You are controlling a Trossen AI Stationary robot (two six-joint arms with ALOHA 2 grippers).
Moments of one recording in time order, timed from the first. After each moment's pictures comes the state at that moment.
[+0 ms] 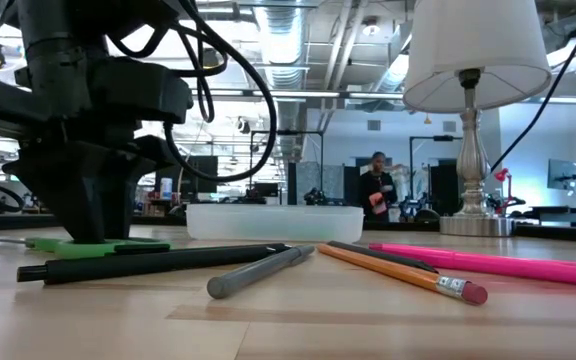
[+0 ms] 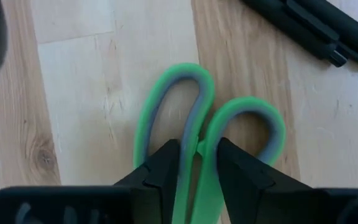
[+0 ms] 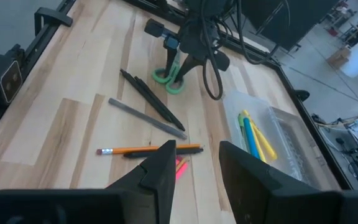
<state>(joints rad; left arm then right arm) -0.40 1.72 0.87 -0.46 -0.08 -0.24 1.05 1.58 1.13 -0.71 1.05 0.56</state>
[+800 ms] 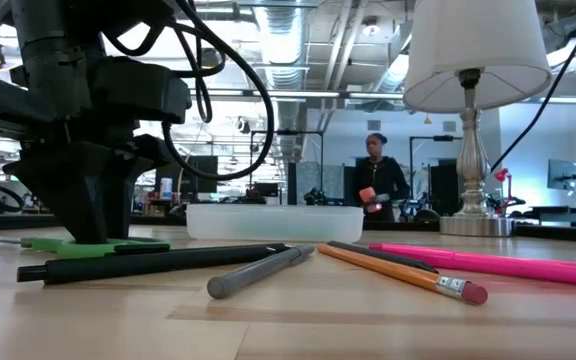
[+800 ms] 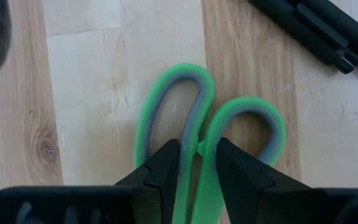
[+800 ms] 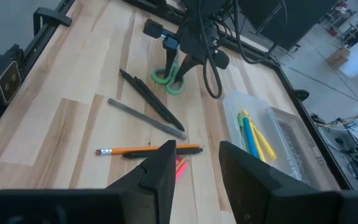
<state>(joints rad) -0.40 1.72 0.87 -0.45 -0.12 -0.30 1.05 1.58 1.13 -0.71 1.05 0.56</state>
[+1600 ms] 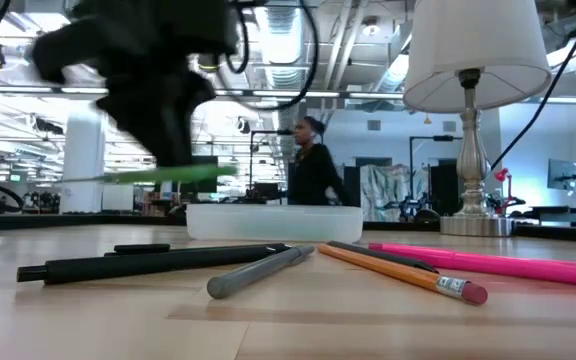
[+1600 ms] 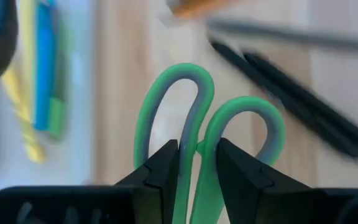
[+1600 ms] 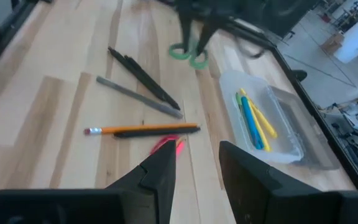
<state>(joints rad) -0.37 1.72 1.16 -0.65 -0.32 -0.25 1.05 1.58 1.02 -0.70 1.06 0.68</state>
